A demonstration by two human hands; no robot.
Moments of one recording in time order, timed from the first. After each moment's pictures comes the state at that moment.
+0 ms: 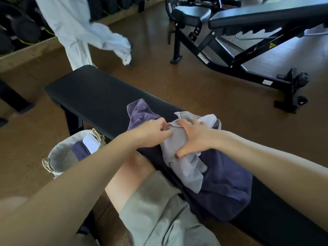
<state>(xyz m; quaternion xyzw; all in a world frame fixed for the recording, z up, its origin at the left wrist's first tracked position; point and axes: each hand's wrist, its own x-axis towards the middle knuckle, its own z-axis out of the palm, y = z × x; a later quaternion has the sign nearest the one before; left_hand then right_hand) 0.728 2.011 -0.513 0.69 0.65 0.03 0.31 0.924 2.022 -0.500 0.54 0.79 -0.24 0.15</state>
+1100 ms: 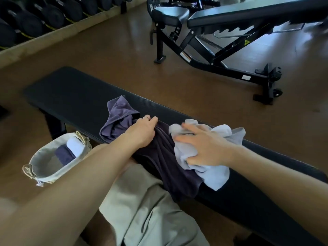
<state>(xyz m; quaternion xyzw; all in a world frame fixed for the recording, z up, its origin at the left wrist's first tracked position) 0.774 2.012 -0.544 0.77 0.62 -0.02 0.14 1.016 1.960 -0.501 0.46 0.87 -0.17 0.09</state>
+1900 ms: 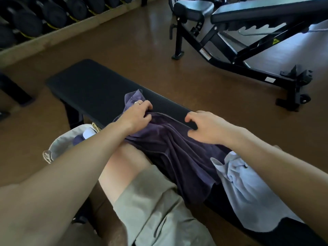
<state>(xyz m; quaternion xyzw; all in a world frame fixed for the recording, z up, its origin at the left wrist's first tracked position) 0.693 2.037 -0.535 0.72 0.65 0.15 0.19 0.957 2.014 -0.468 0.52 0.82 -0.21 0.07</state>
